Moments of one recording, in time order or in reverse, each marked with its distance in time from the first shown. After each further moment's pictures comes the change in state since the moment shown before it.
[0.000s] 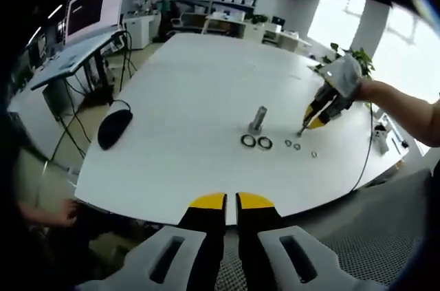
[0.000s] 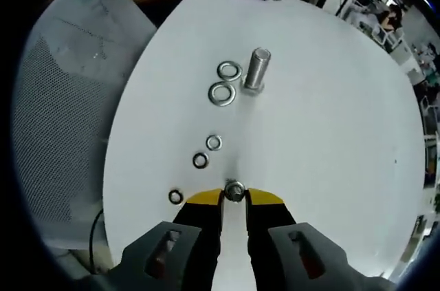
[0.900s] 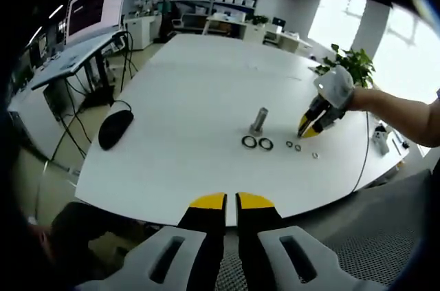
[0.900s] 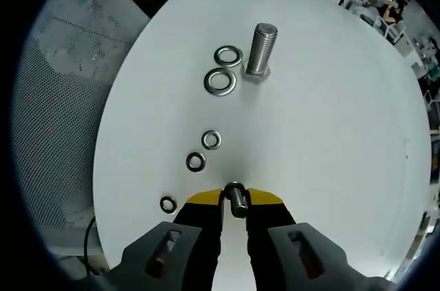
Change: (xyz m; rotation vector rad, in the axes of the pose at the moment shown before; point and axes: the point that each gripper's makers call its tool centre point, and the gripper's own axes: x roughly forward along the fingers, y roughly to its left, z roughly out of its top) left arm -0.001 0.001 0.001 -0.003 -0.007 0.003; right arm 0.018 0.015 0.005 0.015 0.024 0.012
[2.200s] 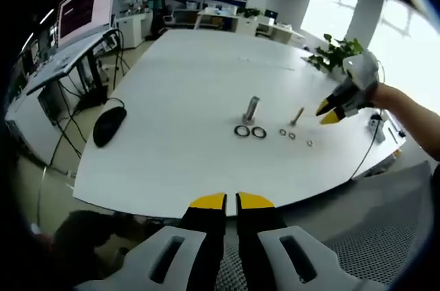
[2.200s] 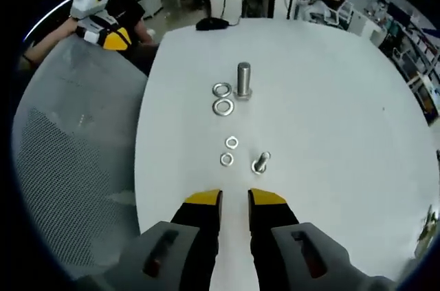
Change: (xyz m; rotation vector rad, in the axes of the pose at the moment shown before) left arm -0.002 -0.008 -0.014 0.045 0.045 -0.028; right arm -0.062 0.036 -0.016 0.321 -0.257 -0.065
